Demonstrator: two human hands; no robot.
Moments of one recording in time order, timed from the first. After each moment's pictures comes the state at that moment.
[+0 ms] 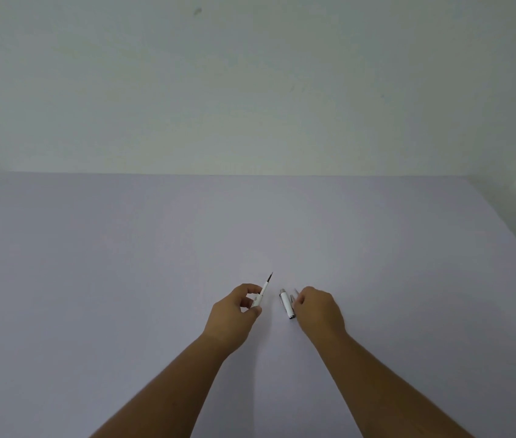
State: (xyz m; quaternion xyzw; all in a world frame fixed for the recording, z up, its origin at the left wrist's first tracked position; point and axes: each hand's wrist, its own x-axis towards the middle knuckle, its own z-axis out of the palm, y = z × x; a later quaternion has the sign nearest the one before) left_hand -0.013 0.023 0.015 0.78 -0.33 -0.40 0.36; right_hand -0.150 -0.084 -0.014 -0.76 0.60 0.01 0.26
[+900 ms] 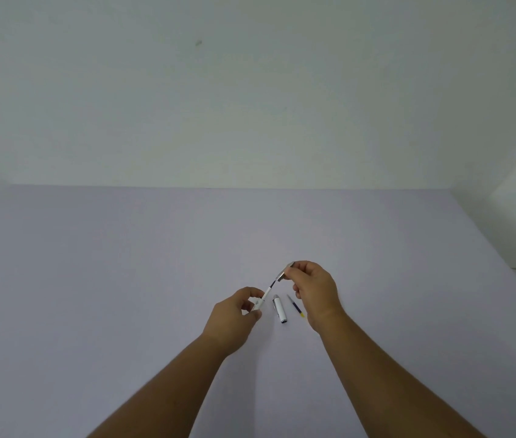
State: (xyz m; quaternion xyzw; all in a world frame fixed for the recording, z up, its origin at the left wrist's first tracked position) left_hand -0.022 0.025 0.039 0.78 -0.38 -0.38 0.33; right_hand -0.146 -0.082 0.055 -0.52 0.54 -0.30 0.59
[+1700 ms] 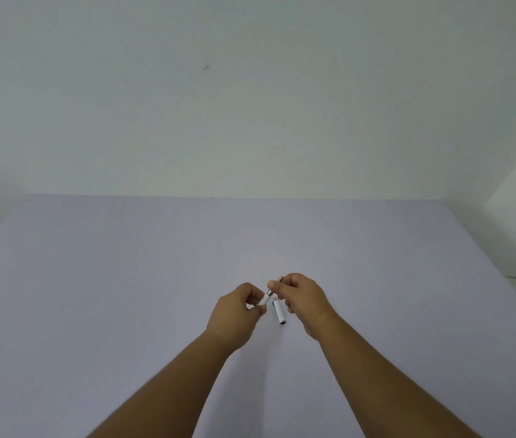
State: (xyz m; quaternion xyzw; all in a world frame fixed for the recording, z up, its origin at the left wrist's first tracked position) left_hand -0.035 0.032 0.066 0.78 -0.39 -0.33 0.35; right_hand -0.152 -0.064 0.067 -0.60 0.48 -0.20 0.61
